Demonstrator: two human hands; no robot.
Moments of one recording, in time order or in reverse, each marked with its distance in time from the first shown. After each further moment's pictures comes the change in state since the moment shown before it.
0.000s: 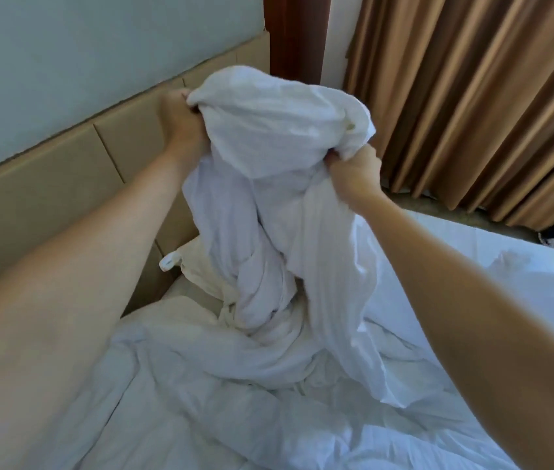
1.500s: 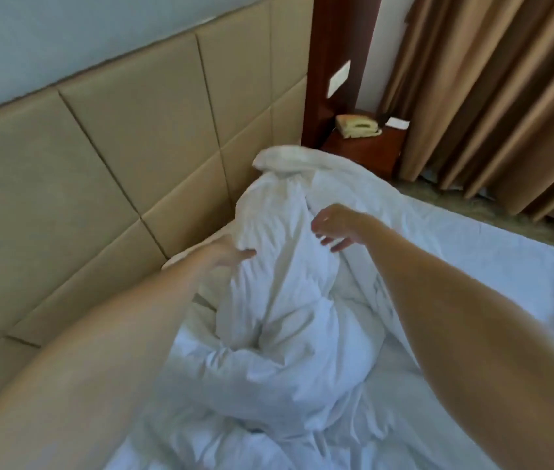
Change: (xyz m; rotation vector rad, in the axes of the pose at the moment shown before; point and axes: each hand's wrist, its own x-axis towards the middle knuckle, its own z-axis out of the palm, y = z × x) left_hand -0.035 -0.244 0.090 0.599 -0.902 -0.702; right_hand 0.115 0.121 0.169 -0.464 -0.844 0.366
